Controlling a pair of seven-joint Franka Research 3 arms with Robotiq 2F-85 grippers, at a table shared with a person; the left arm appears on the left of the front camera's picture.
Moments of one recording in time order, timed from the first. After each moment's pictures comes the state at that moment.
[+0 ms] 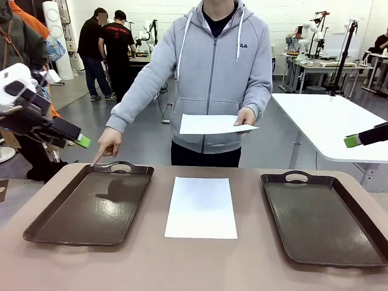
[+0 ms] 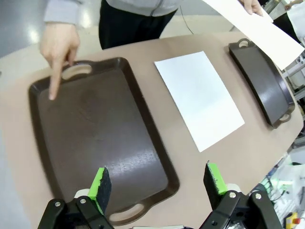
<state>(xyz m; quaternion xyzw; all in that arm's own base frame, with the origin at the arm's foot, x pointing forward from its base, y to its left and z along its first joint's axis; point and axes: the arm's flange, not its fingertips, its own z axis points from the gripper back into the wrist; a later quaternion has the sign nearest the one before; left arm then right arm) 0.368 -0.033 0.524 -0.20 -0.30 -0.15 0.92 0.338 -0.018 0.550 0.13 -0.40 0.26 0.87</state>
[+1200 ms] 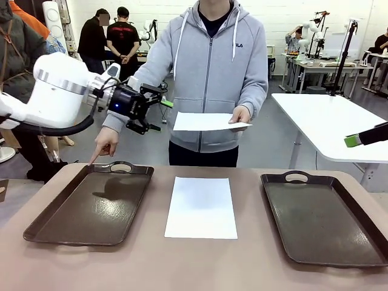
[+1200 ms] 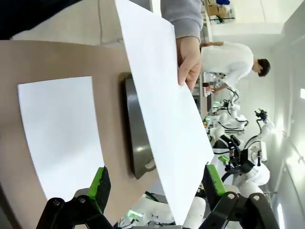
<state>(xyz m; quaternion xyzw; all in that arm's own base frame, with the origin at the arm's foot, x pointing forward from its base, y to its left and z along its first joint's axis) 0.575 -0.165 0.496 -0.53 -0.08 0.00 0.84 0.338 -0.018 0.550 0.13 -0.40 0.26 0.87</state>
